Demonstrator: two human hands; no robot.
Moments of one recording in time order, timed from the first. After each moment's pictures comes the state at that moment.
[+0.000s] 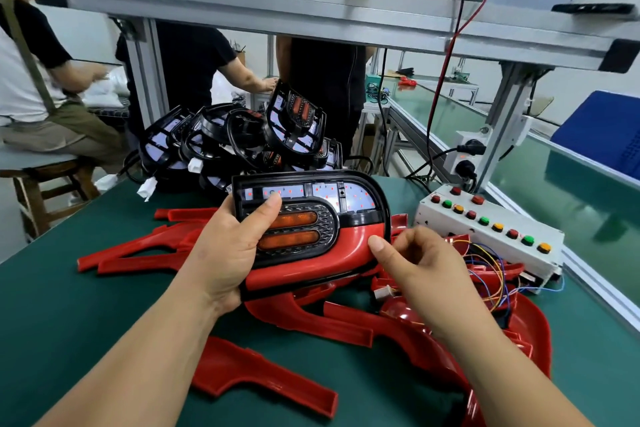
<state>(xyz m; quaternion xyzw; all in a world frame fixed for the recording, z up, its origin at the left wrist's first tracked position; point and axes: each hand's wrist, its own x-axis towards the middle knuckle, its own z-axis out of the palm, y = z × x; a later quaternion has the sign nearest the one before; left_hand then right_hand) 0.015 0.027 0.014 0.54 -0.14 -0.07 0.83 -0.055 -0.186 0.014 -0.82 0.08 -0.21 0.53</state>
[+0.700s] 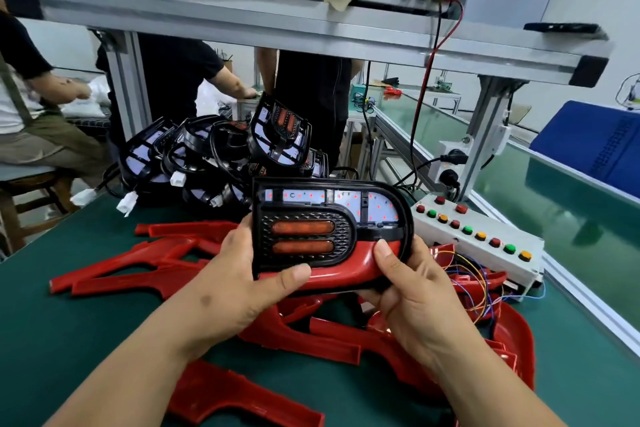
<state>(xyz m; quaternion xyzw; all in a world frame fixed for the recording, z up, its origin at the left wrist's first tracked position) -0.007 0.032 0.020 0.76 -0.27 -0.07 0.59 -0.056 -0.178 0.013 -0.51 -0.01 -0.11 0.85</state>
